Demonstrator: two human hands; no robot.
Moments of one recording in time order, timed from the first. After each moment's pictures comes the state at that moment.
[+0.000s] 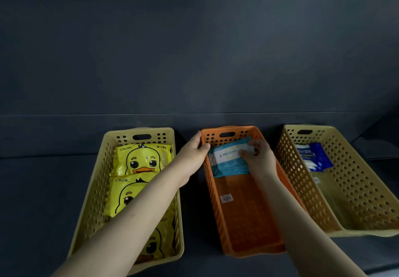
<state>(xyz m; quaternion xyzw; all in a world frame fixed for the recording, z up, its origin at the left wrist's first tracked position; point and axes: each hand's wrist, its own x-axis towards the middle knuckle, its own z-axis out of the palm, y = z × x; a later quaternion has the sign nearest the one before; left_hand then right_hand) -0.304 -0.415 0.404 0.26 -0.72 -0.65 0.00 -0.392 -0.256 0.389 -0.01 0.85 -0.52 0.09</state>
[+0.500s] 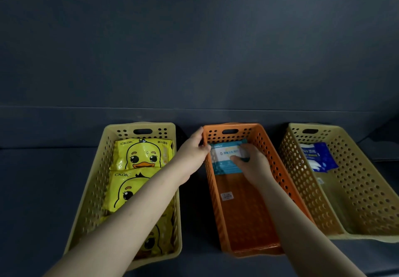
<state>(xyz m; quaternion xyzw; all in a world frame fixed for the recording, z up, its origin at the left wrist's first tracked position) -0.299 -0.411 0.411 0.25 -0.73 -0.64 0.01 -0.396 -0.258 0.364 -0.13 0.92 -0.34 0.14</state>
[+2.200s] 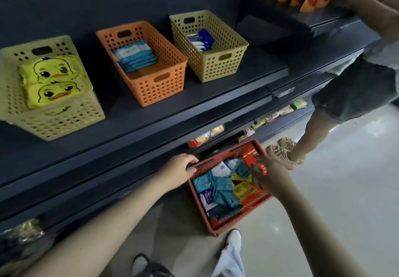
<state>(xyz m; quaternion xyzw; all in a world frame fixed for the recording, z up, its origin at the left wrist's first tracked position) -0.036 -0.162 0.279 -0.05 -0.92 -0.33 -0.18 -0.034 0.112 0.316 0.02 0.97 -0.19 0.15</state>
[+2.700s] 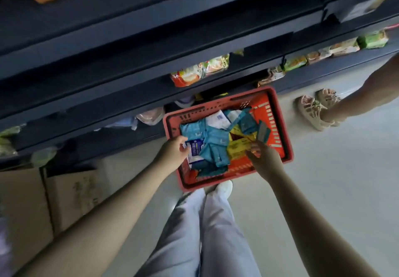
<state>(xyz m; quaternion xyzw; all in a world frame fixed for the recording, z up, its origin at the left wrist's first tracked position) -0.038 -0.027 0.094 0.25 -0.85 -0.39 -0.26 -0.098 0.230 0.087 0.04 0.91 -0.29 0.30</state>
